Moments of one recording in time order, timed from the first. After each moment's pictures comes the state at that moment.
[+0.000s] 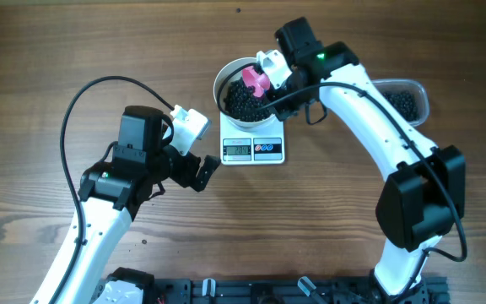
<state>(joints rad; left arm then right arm) -0.25 1.14 0.86 -0.66 0.32 0.26 0.43 1.96 1.69 -1.01 -0.21 -0.21</state>
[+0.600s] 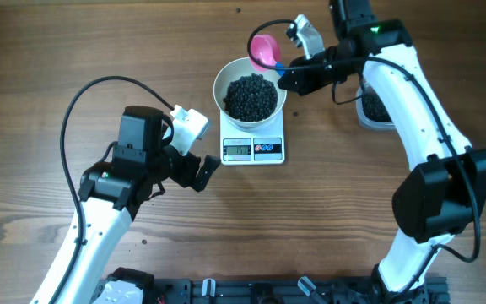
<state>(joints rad) -0.25 1.14 0.86 -0.66 0.32 0.26 0.22 1.96 1.80 -1.06 -0.68 -0.19</state>
